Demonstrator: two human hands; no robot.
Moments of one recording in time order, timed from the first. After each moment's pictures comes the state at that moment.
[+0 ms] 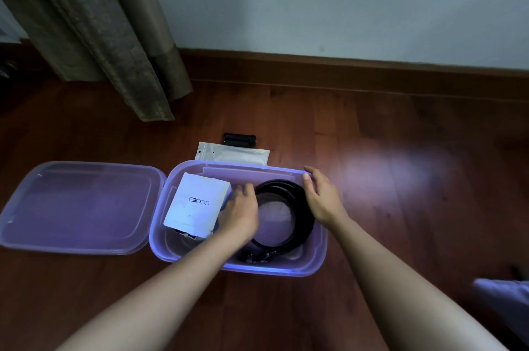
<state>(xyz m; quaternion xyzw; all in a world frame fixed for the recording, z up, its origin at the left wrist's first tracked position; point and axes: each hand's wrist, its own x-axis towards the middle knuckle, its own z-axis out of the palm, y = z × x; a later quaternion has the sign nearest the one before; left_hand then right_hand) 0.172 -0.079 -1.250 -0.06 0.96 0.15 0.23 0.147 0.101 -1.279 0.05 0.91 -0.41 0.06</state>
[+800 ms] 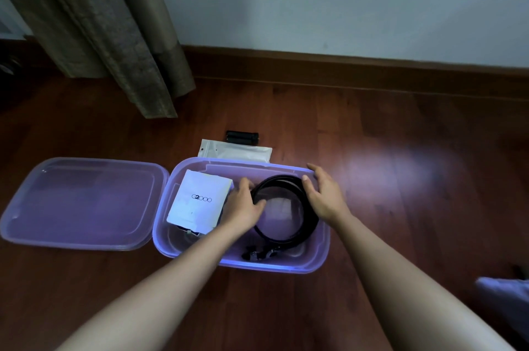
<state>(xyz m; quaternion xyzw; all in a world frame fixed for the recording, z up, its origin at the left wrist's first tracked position) 0.167 -0.088 -1.266 -0.10 0.92 0.34 0.20 0.149 0.101 -1.276 0.05 0.91 -0.40 0.07</state>
